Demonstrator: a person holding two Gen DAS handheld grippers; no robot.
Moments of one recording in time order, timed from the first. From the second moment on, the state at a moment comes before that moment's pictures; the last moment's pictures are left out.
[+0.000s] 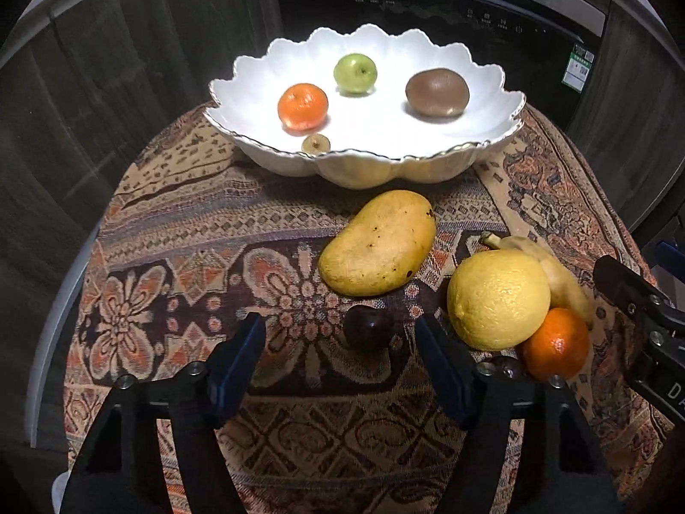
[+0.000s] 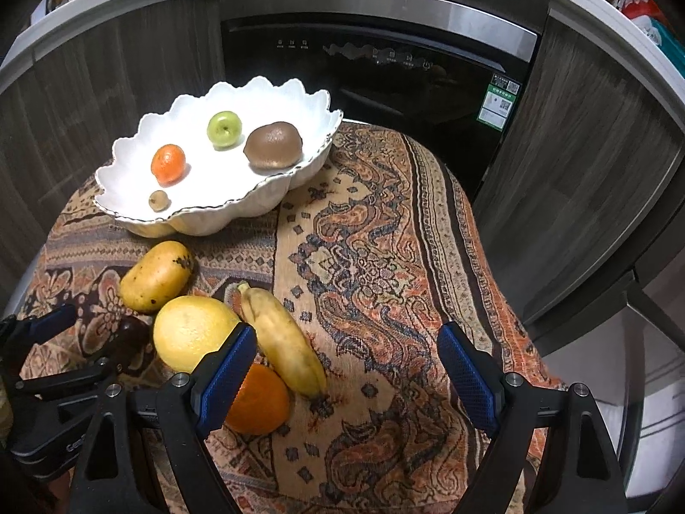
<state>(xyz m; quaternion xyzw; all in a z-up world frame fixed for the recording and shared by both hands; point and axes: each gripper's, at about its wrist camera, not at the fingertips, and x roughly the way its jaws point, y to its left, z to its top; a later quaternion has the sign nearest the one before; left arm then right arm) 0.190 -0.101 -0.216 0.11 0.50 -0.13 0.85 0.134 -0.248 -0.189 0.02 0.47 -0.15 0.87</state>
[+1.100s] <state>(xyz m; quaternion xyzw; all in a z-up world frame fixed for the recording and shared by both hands) 0.188 -0.075 -0.210 0.09 0.50 -0.13 0.85 0.137 -0.227 -0.189 0.02 0.46 -0.11 0.88</state>
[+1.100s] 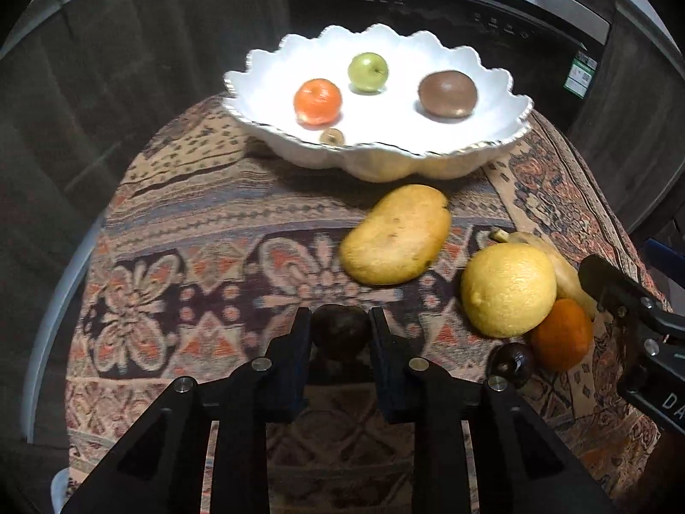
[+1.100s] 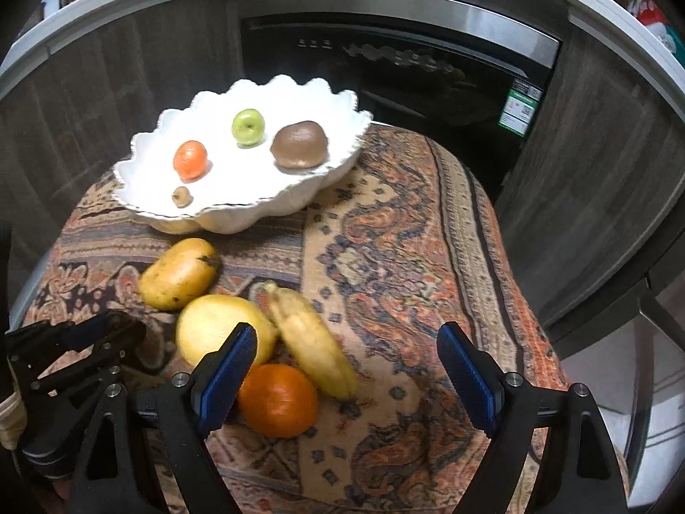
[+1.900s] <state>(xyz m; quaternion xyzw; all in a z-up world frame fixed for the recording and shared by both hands) 0.197 -0.017 -0.214 0.06 0.51 -0.08 0.85 0.179 -0.178 -0.225 0.01 0.52 -0.07 0.85</state>
